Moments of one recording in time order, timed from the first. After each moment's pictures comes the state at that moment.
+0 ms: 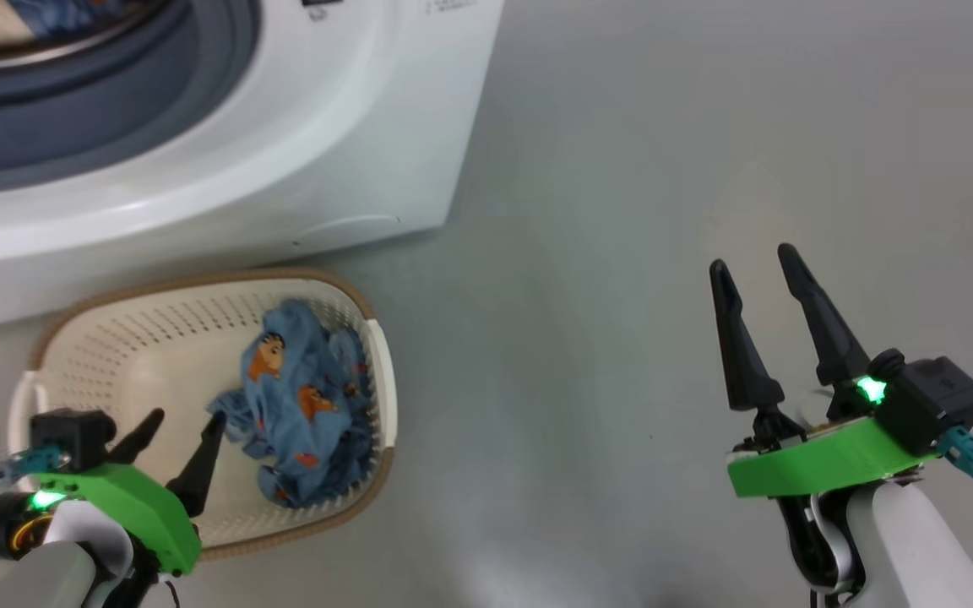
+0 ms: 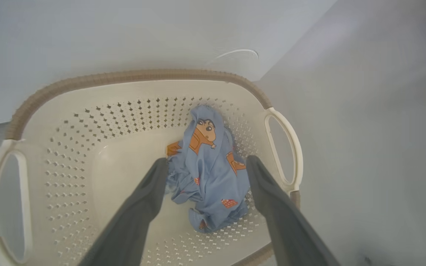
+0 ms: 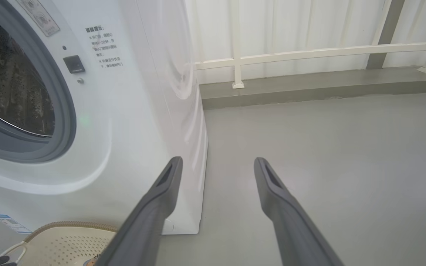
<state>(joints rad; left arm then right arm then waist) -0.52 0.50 -0.68 0.73 -0.90 -0.13 -0.13 -0.23 -0.06 0.13 0.07 0.27 0.13 -0.25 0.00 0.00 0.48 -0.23</state>
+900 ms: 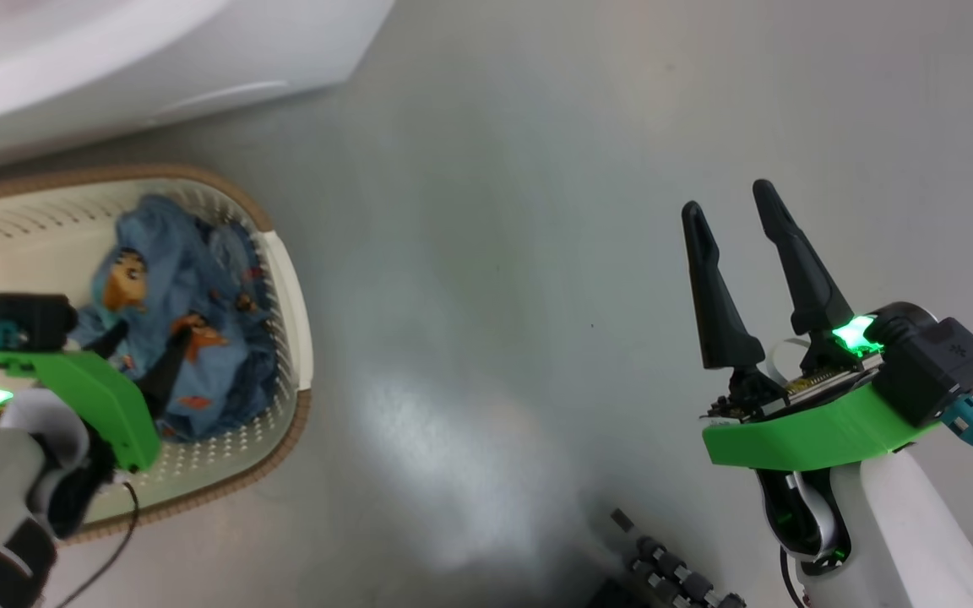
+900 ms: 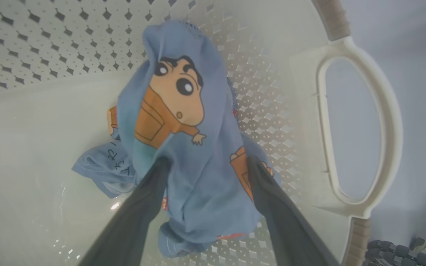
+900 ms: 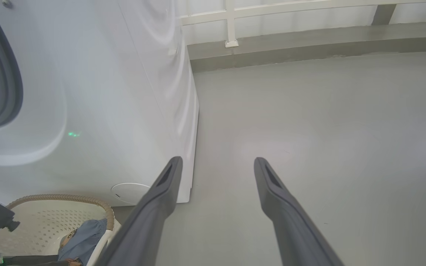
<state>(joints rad) -0.82 0.57 -0.97 0.83 -1.13 -0.13 -0.02 -0.31 -0.04 0.19 -0.01 0.32 0.13 -0.25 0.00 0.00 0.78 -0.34</state>
